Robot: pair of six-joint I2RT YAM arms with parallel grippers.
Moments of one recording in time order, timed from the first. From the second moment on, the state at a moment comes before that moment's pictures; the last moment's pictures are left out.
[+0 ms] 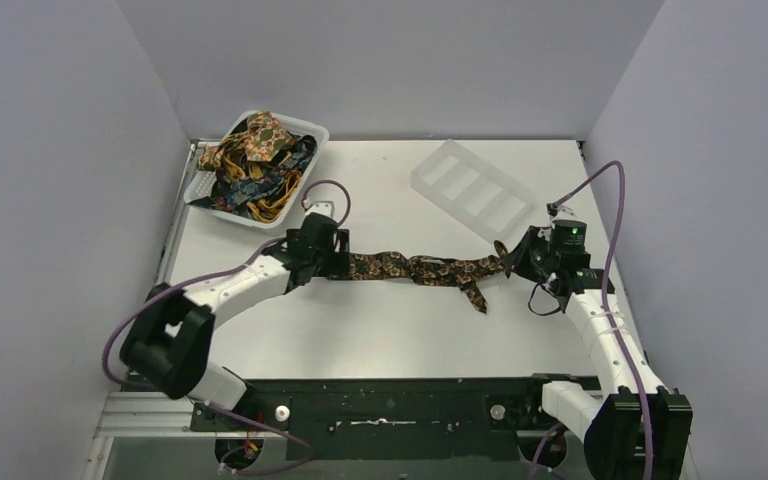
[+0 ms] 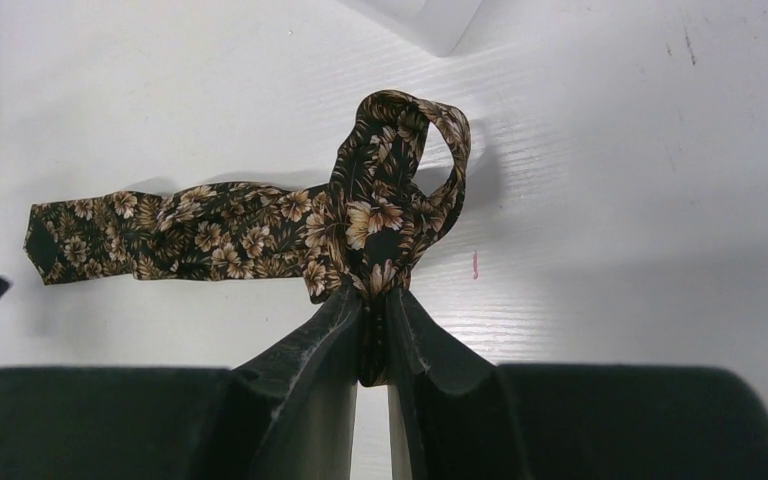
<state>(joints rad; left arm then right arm) -0.57 1.41 0.83 -0.24 -0.28 -0.45 -0.02 1.03 0.70 -0.42 -0.20 0.40</state>
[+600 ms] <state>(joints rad) -0.58 1.79 1.03 -0.31 -0.45 -0.54 -0.02 1.07 0.73 -0.43 -0.25 0.39</state>
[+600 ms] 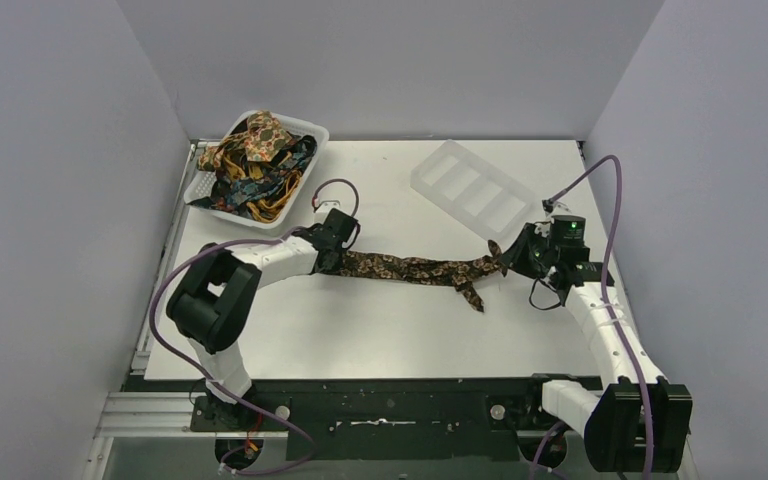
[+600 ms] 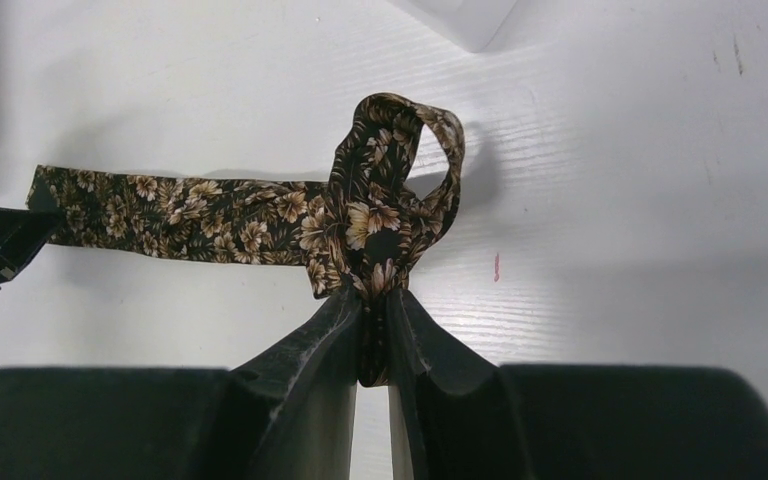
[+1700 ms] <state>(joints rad) -0.32 1.16 0.61 -0.43 -0.17 -0.65 0.13 1.36 0.76 -0.47 -0.19 0.35</state>
